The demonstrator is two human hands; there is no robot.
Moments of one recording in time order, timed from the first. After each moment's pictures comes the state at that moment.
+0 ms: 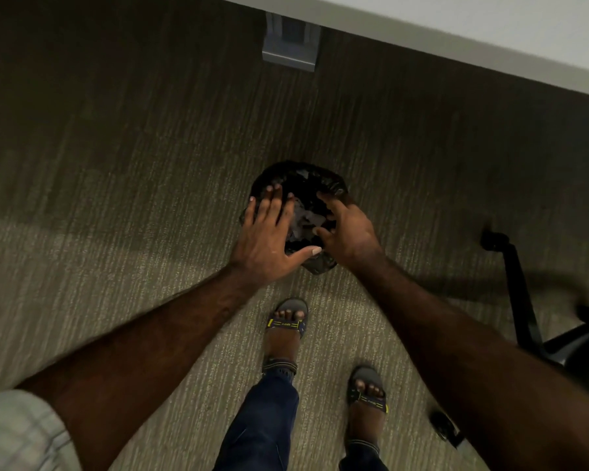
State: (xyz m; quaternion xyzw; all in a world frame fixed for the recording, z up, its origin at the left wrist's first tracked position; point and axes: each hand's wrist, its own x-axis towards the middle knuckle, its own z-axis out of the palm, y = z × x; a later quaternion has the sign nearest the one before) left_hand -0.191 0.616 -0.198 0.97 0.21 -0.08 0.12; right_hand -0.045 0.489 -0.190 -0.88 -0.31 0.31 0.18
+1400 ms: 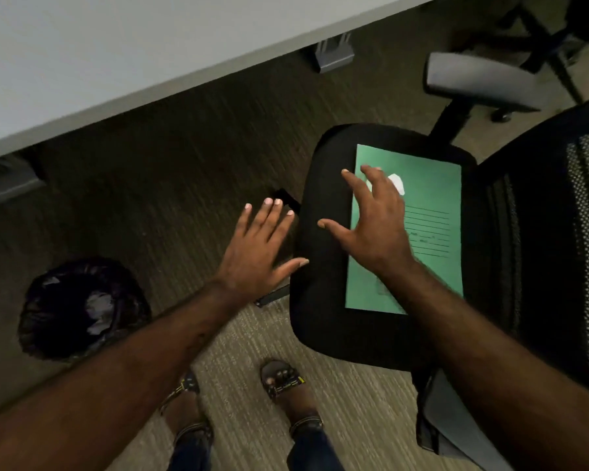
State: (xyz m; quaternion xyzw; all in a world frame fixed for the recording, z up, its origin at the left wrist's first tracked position) left_hand 0.024 0.194 -0.079 0.97 -0.23 -0.01 0.08; right_hand 0.057 -0.044 -0.023 -0.98 -0.04 -0.03 0.18
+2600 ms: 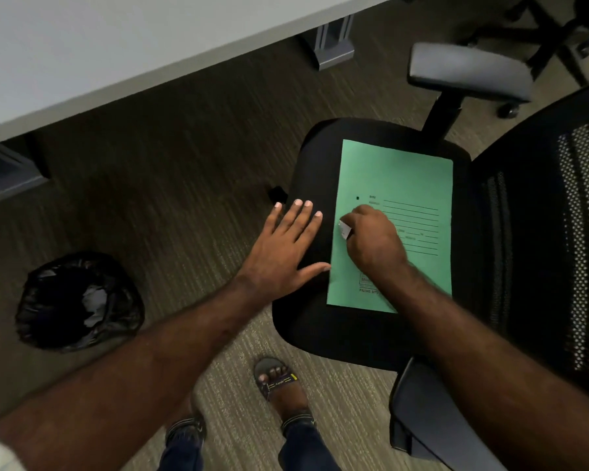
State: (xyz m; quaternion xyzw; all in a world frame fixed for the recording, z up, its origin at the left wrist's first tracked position) left_hand 0.019 0.118 -0.074 0.96 -0.26 -0.05 0.07; right_hand 0.052 -0.085 -0.055 -0.99 -0.04 0.11 0.12
